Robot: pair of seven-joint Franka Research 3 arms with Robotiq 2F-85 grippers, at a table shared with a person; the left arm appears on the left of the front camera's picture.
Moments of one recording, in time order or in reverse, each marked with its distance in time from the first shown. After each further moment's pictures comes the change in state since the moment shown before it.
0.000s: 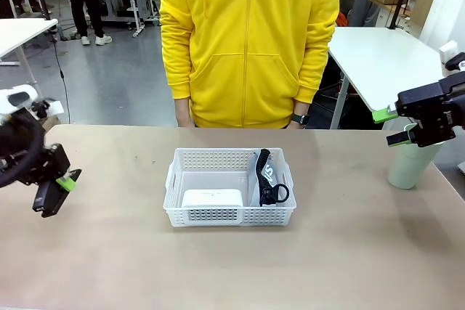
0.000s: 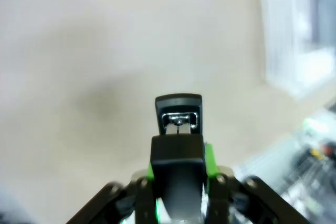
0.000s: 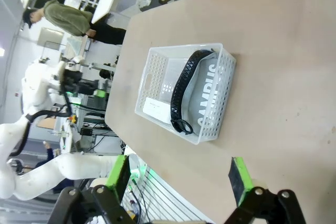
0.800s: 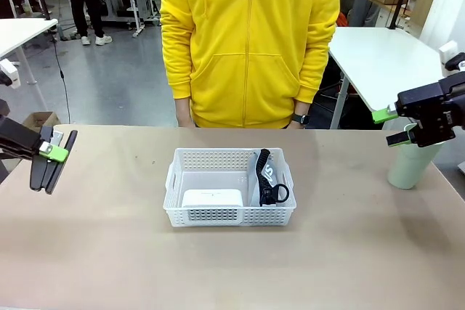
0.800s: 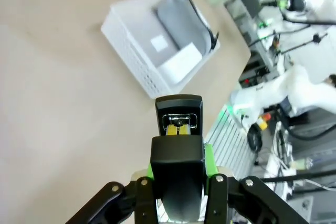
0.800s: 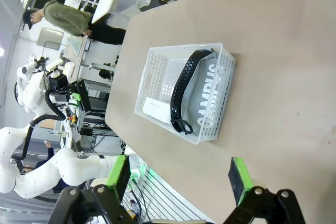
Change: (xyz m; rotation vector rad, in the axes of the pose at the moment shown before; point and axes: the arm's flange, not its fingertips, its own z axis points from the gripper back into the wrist) left arm -0.032 0.010 0.035 -0.443 -0.254 -0.381; right arm 0.000 0.000 0.000 -0.001 0.000 -0.001
